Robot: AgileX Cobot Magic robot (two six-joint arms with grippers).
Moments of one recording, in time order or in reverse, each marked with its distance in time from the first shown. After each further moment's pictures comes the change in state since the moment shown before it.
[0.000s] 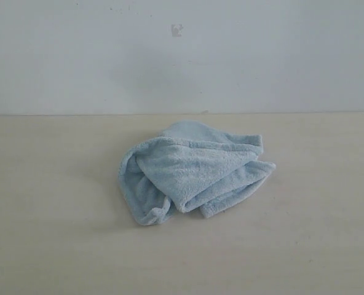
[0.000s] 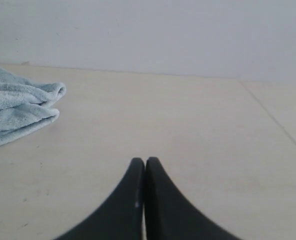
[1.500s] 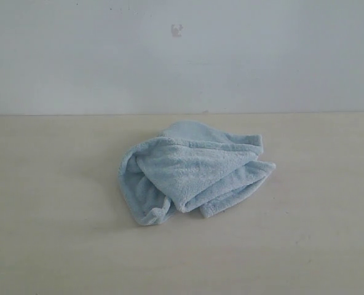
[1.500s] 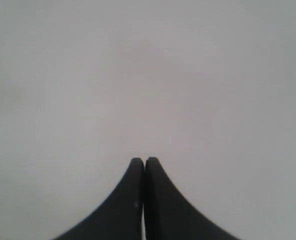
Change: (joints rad) left arm 0.000 0.000 0.000 0.000 -0.002 0.000; right arm 0.060 0.568 -0.649 -0.013 -0.416 -0.334
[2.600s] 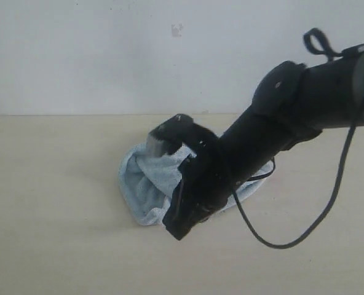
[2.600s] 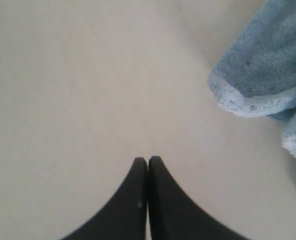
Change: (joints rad) left arm 0.000 0.000 0.000 0.000 -0.004 0.000; right arm 0.539 1.246 -0.515 1.016 0.886 -0.904
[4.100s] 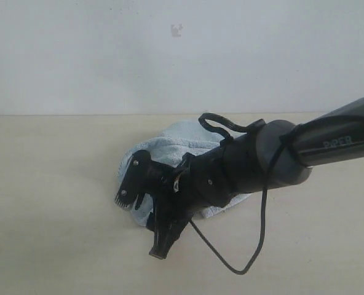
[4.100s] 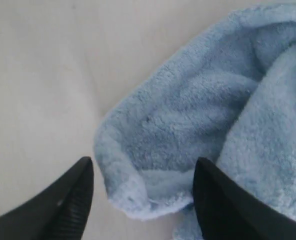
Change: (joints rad) left arm 0.000 0.000 0.000 0.000 0.000 0.000; right arm 0.178 0.208 0.000 -0.667 -0.624 0.376
